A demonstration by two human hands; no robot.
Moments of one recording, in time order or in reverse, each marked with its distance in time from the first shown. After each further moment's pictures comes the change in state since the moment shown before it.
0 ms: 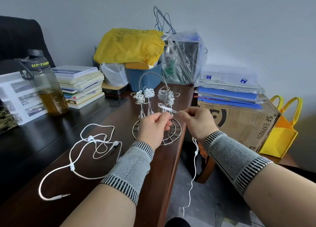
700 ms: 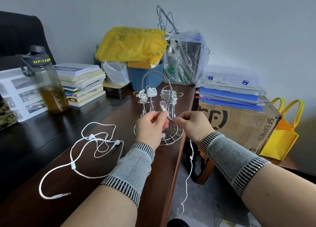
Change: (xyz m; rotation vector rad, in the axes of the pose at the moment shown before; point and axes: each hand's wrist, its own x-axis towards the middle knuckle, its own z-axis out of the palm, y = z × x) left_hand 0.003 -0.011 -0.006 -0.100 0.129 -0.034; right_hand -0.002 -0.002 0.014 0.034 -0.133 0.043
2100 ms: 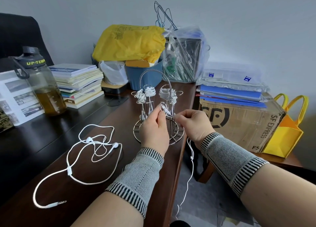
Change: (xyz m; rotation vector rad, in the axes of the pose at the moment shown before) left_hand -0.007 0.005 0.016 0.306 0.119 0.124; right_hand 0.014 0.013 0.009 0.129 0.095 0.051
